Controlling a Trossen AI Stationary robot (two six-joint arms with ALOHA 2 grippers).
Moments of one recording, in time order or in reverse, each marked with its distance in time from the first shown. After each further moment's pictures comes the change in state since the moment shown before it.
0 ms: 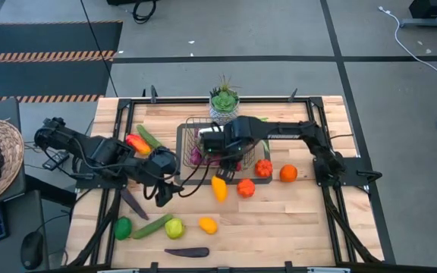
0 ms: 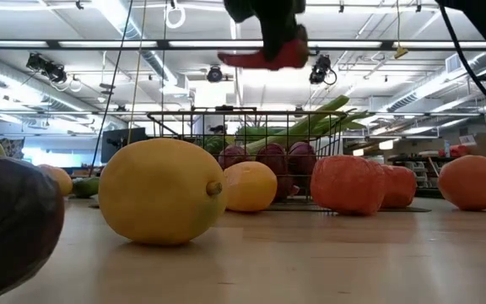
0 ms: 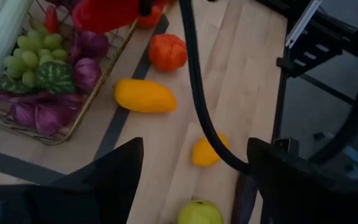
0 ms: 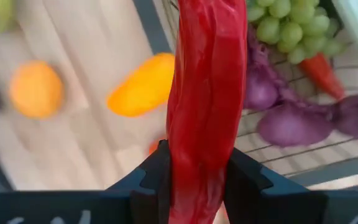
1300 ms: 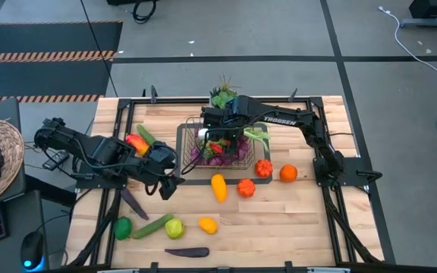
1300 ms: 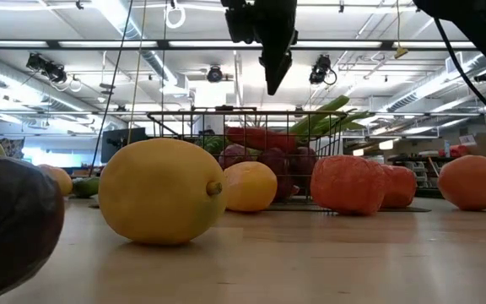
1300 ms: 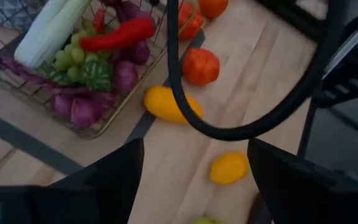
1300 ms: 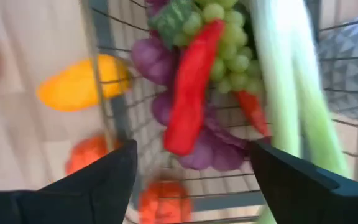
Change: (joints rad) left arm 0.020 0.001 -0.001 -0.050 -0.122 -0.132; right arm -0.150 0.006 0.000 0.003 0.006 -0.370
